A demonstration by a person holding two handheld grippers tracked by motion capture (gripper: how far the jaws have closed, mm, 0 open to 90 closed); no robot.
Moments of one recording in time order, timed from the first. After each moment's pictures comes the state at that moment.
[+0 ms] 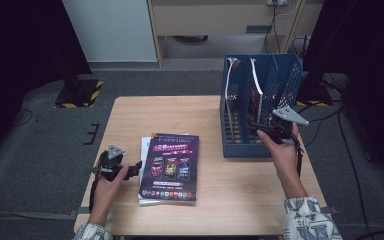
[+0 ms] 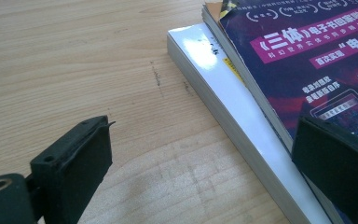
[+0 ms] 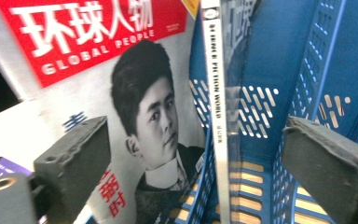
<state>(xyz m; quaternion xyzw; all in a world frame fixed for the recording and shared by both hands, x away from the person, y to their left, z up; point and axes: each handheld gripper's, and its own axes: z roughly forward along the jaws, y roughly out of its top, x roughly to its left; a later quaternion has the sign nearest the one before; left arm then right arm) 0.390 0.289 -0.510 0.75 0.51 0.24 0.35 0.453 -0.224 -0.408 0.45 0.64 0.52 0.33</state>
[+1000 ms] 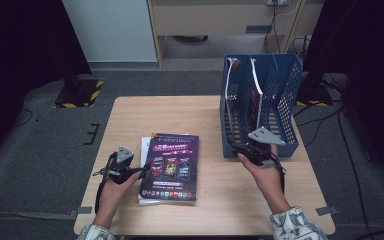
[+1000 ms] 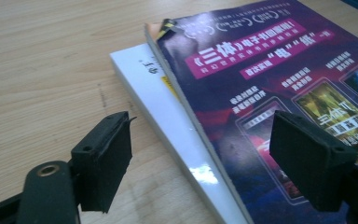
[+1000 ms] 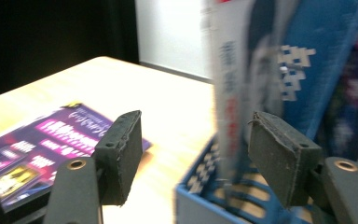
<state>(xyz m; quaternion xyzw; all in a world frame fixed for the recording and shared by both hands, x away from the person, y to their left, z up) 0.380 0.256 -0.503 0.77 0.46 0.23 0.37 0.404 -0.165 -0.434 0.40 0.70 0.52 0.29</state>
